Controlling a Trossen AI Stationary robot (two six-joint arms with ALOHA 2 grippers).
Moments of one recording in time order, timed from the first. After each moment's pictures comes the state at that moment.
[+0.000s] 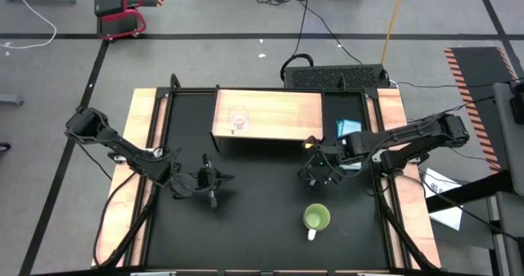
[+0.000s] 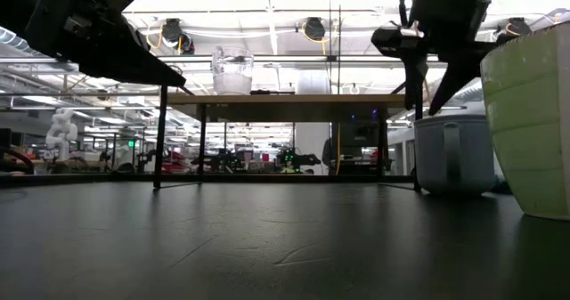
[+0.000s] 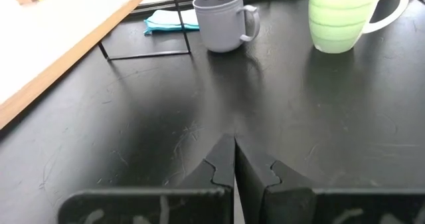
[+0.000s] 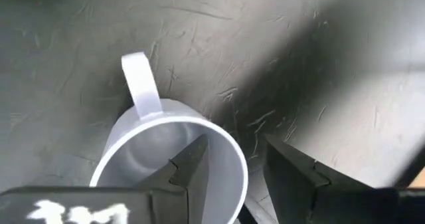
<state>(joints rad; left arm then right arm) -0.49 1.24 0.42 0.35 -0.62 -0.13 0.12 1.32 0.93 -0.80 0.15 -0.74</state>
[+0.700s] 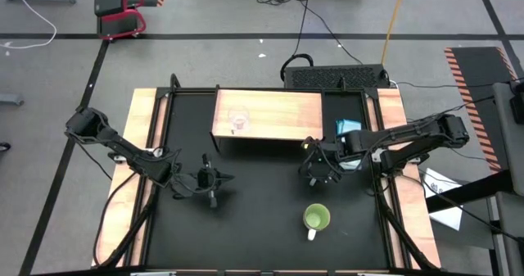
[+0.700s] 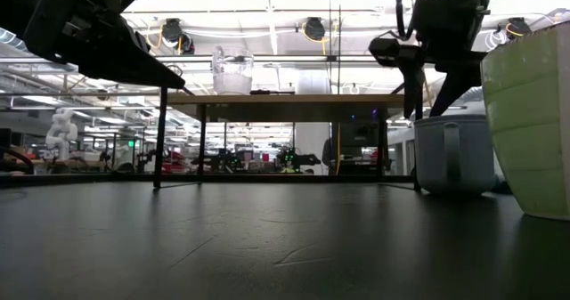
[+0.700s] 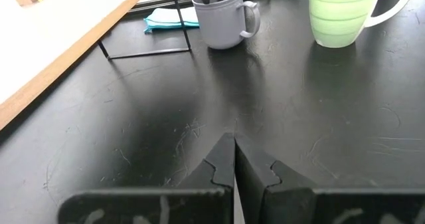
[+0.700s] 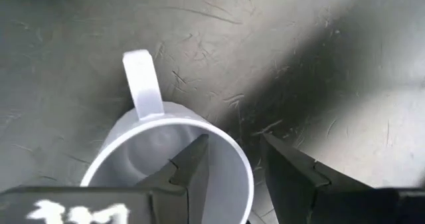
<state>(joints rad) -0.49 1.24 0.42 0.34 -0.62 -0.11 0.07 1.32 0.89 -0.73 0.07 -0.82</state>
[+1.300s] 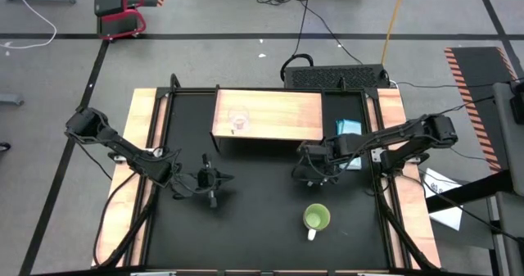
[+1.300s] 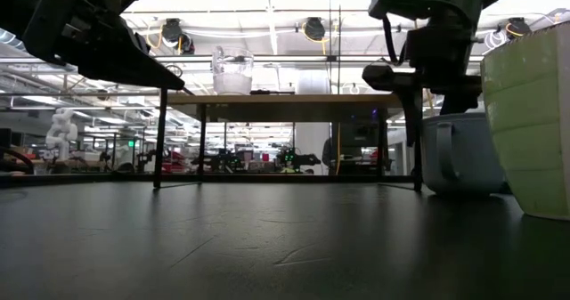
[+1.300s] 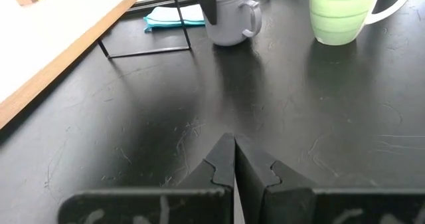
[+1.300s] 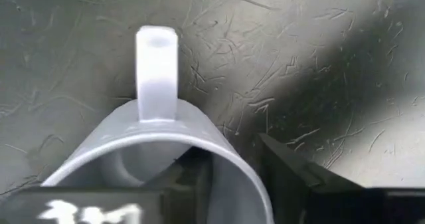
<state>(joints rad) -0.49 1.24 0.42 0.33 -0.62 -0.11 0.07 1.46 0.89 -0.71 0.05 -0.85</state>
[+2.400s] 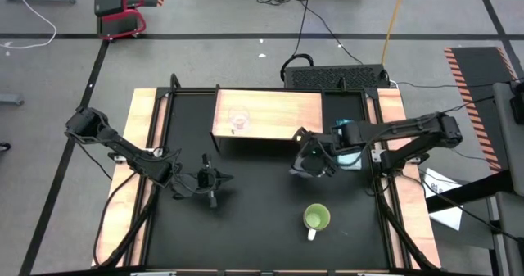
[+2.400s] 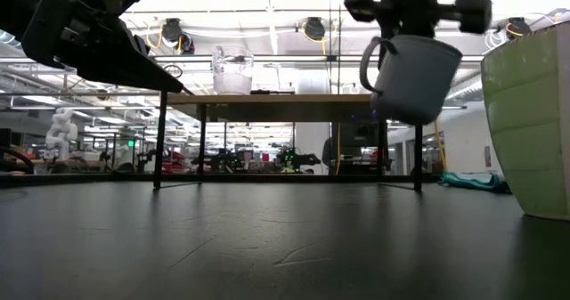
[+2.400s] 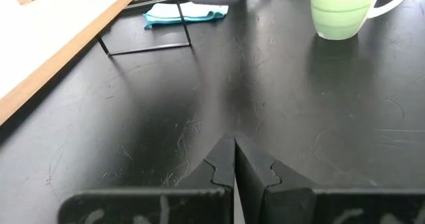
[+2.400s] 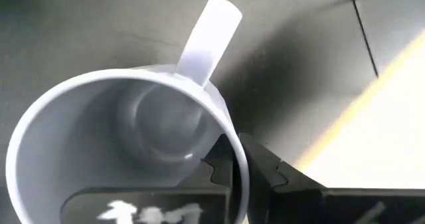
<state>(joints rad) -0.49 1.24 0.42 0.32 -0.62 -0.11 0.07 1.41 1.19 -0.90 0.12 -0.87</state>
